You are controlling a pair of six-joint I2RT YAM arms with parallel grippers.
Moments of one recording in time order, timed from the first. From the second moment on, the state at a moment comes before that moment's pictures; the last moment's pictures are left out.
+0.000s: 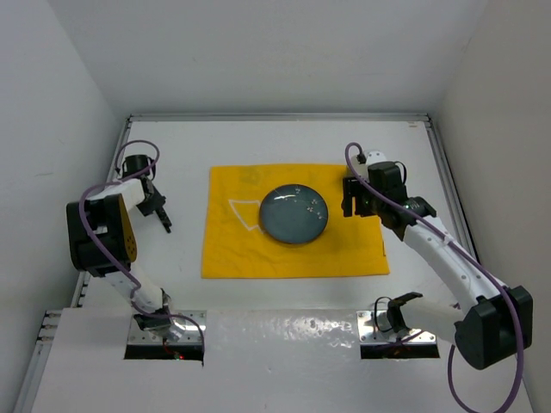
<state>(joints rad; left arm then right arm) 0.23 1.70 0.97 -0.36 -0.23 -0.47 0.34 1.13 0.83 -0.45 0.08 0.16</state>
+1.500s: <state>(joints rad) 0.22 1.58 0.96 -0.50 -0.25 -0.43 0.34 1.12 0.79 -0.40 0.05 0.16</state>
